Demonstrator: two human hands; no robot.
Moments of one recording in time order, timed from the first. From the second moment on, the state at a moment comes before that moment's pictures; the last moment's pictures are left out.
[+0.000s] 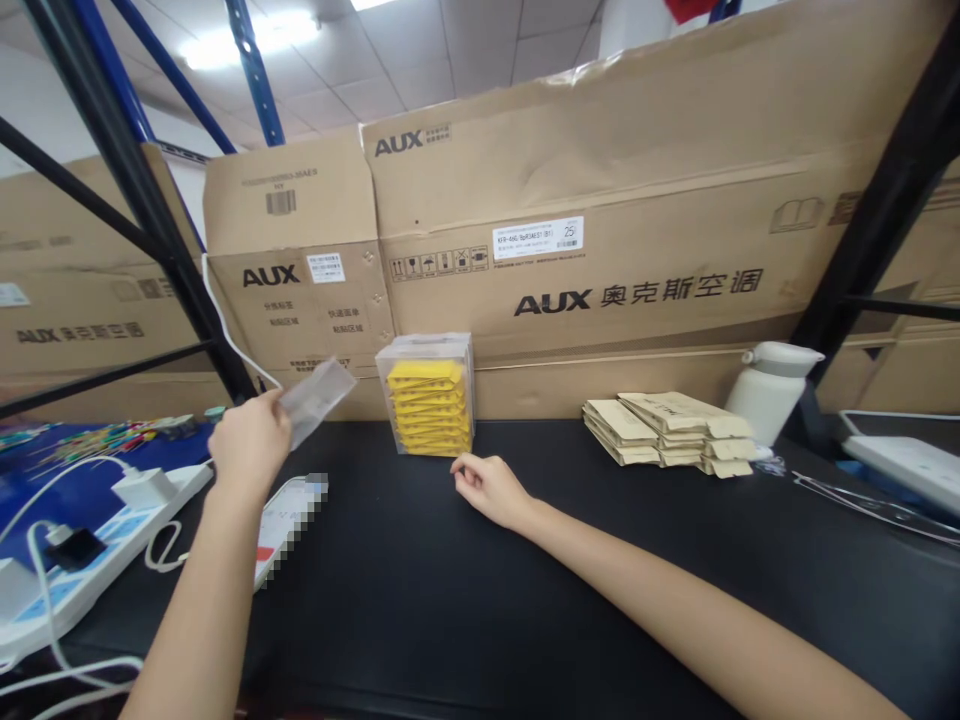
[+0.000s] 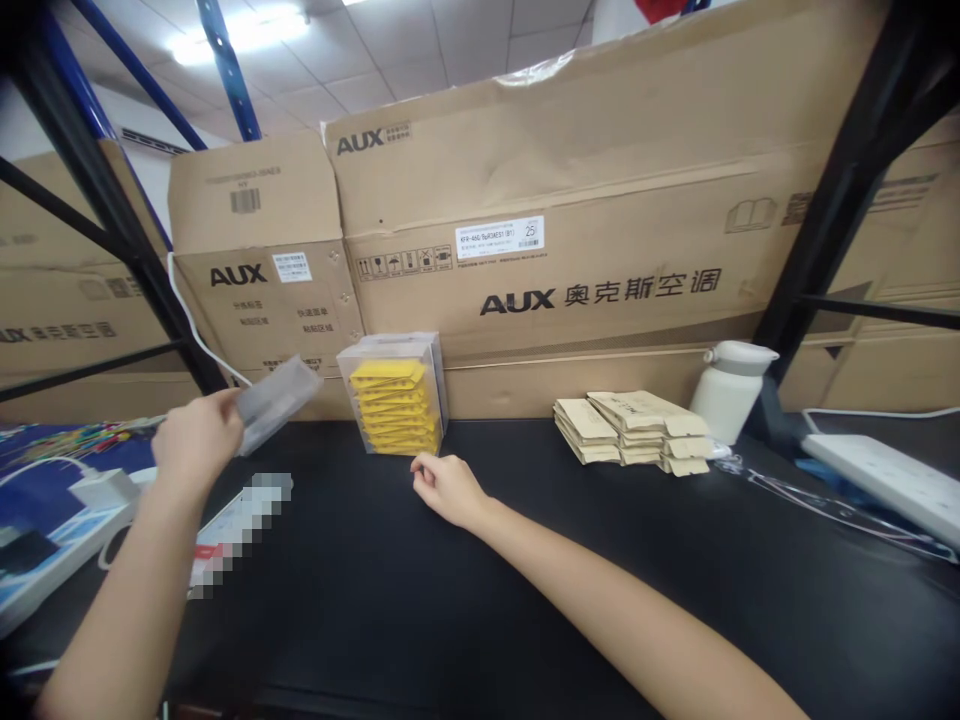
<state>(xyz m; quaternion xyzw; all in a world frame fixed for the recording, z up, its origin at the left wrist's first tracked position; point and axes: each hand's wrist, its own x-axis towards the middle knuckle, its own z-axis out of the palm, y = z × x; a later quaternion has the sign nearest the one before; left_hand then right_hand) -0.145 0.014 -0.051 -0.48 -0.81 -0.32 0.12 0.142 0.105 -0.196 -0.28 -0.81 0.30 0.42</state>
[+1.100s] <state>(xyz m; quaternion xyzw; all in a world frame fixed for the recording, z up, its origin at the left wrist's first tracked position) -0.061 0.078 -0.146 -0.74 -0.49 -0.34 -0.33 0.333 0.153 -0.187 -0.55 -0.72 -0.07 0.42</state>
